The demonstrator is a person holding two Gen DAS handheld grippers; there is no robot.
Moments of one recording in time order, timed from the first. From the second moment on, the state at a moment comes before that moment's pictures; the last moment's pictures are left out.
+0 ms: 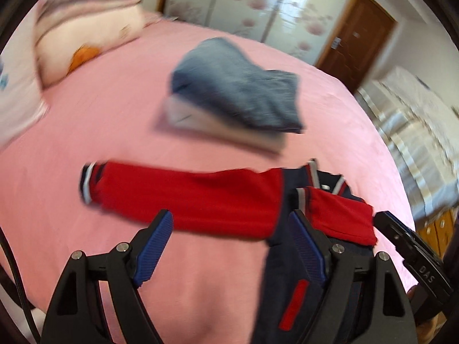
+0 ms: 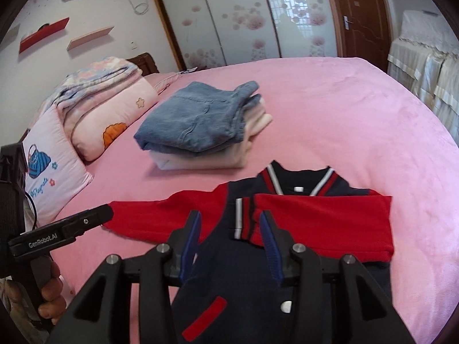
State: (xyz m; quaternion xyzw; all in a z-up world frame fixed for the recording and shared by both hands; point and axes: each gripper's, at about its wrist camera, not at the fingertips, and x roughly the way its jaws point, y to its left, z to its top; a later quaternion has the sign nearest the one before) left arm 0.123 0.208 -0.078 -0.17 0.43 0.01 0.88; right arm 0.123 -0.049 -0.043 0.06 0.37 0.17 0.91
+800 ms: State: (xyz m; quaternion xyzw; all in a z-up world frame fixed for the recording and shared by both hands) left arm 0.143 0.355 -0.218 -0.47 0.36 0.05 0.81; right arm 0.151 0.031 -0.118 0.04 0.46 0.19 0.87
